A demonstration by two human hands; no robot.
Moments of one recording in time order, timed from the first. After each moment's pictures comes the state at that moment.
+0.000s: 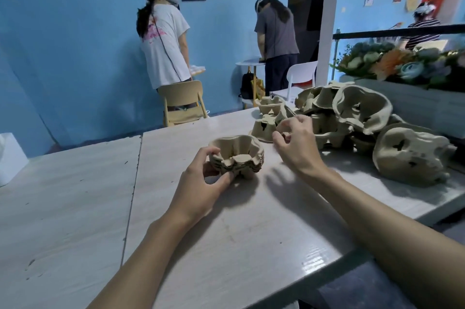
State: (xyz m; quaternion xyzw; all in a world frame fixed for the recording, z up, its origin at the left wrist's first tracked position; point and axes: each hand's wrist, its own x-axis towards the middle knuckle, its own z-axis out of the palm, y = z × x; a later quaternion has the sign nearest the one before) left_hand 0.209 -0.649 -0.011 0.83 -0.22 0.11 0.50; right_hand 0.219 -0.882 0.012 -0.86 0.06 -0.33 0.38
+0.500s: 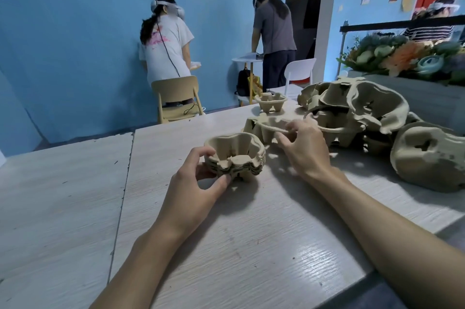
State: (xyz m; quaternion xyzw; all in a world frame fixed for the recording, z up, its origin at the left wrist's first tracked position) left_hand 0.211 -0.639 -0.011 0.82 -0.22 0.12 0.51; right_hand 0.238 -0.888 0.003 -0.89 0.09 -0.35 0.29
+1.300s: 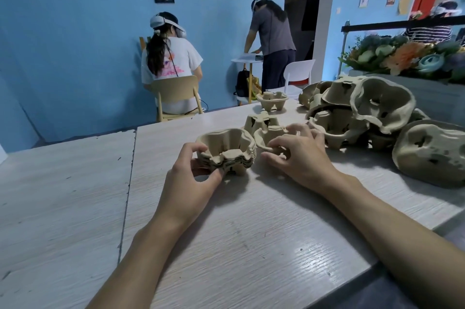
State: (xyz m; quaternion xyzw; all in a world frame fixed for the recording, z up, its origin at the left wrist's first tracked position) left_hand 0.218 -0.629 -0.013 0.83 -0.17 0.15 0.50; right_hand 0.216 -0.877 -0.003 -0.95 -0.03 -0.28 0.15
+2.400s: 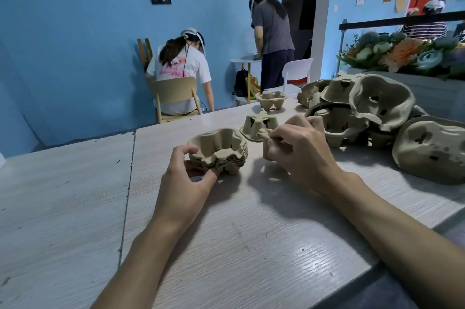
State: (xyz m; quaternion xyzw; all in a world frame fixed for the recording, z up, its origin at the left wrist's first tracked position) left_hand 0.217 -0.628 -0.012 0.83 -0.13 0.16 0.52; right_hand 0.209 -0.868 0.005 -0.87 -0.12 -0.46 0.13
